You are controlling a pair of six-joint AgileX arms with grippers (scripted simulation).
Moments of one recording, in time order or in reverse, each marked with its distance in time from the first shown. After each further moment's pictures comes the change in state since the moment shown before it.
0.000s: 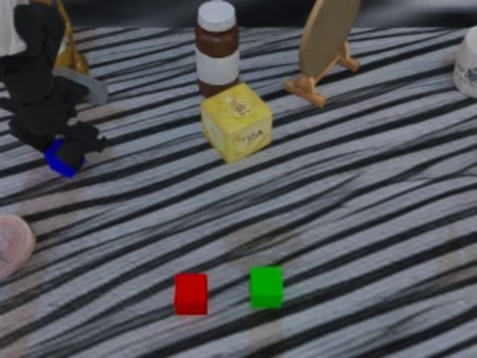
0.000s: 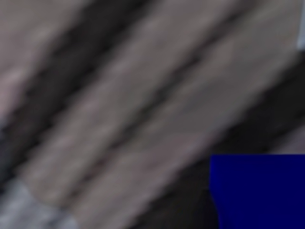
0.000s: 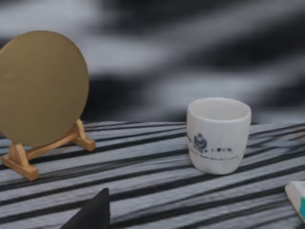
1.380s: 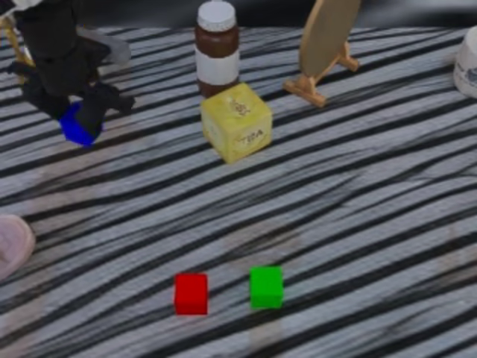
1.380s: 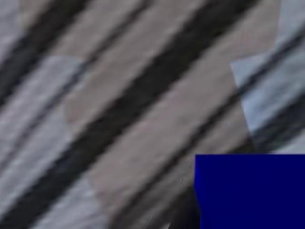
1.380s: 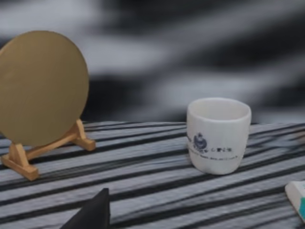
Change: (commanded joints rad) left arm -0.108 -0.075 0.215 -0.273 0.008 -0.168; right arm 0.000 0.000 0.000 0.000 0.000 0.000
